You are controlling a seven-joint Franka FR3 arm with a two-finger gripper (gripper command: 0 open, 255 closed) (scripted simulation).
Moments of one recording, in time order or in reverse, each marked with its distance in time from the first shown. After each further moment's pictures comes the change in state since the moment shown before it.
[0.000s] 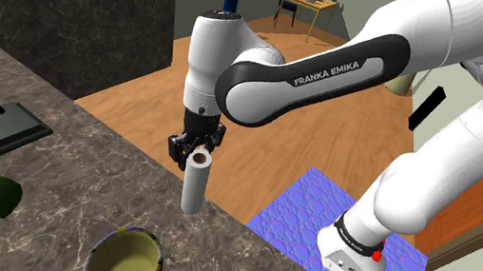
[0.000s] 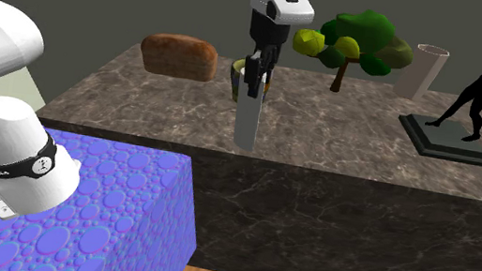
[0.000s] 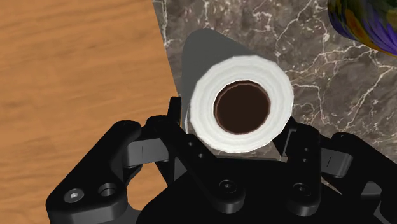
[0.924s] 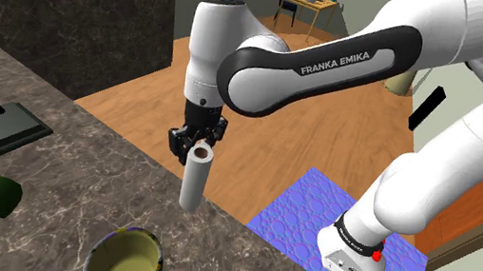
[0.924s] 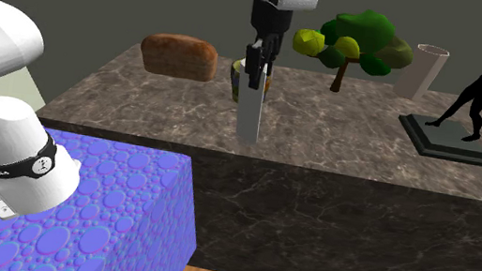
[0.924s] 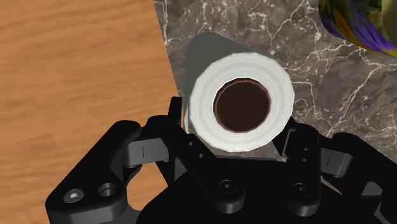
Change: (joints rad) arm 0.000 -0.027 -0.005 0.031 0.012 -0.055 -0.006
